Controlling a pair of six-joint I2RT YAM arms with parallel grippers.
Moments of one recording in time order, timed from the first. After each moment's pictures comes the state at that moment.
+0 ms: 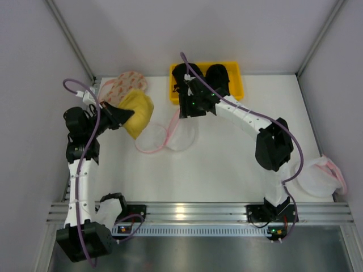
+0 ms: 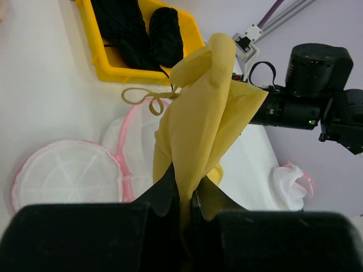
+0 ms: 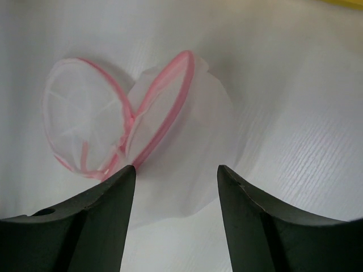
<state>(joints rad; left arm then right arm) 0.22 0.92 0.88 -0.14 0.79 -0.60 0.68 1.97 1.77 -0.62 -0.07 0.40</state>
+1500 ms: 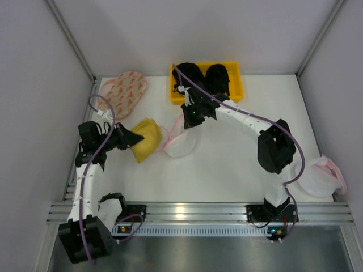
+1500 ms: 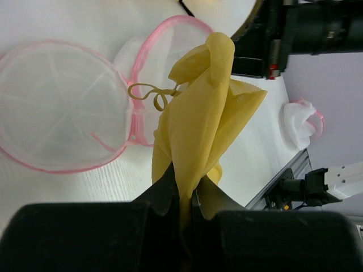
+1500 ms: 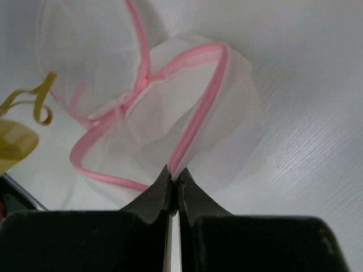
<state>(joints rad) 0.23 0.88 0.66 -0.29 0.93 -0.39 0.70 1.99 1.72 -0.67 -0.17 0.31</state>
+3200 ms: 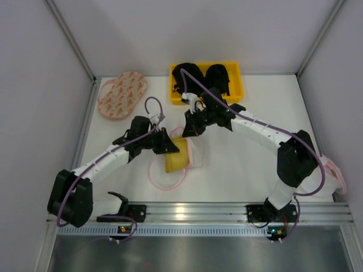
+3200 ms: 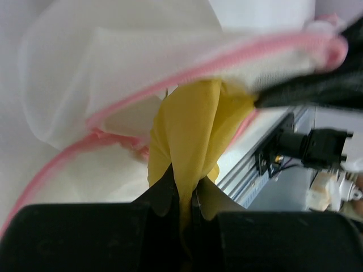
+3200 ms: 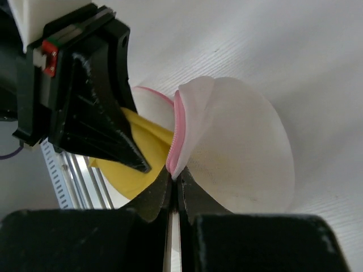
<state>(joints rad) -0.42 1.23 0.67 -0.14 0.62 -0.60 0.67 1.71 1.36 -0.41 -0.60 0.07</state>
